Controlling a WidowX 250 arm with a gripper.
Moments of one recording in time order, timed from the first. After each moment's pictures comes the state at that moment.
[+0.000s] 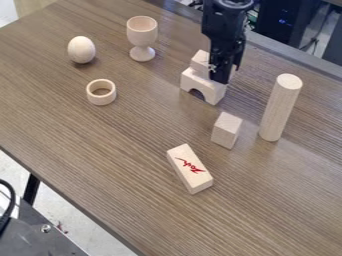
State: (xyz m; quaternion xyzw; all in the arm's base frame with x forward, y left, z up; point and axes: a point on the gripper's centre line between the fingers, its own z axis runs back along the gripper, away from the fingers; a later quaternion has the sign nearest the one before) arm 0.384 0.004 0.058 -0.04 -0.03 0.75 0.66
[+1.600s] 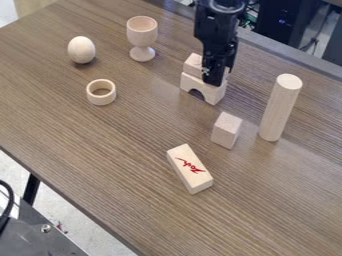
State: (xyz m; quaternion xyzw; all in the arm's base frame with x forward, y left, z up) arm 0.378 0.012 0.052 -0.03 -0.03 0.76 0.65
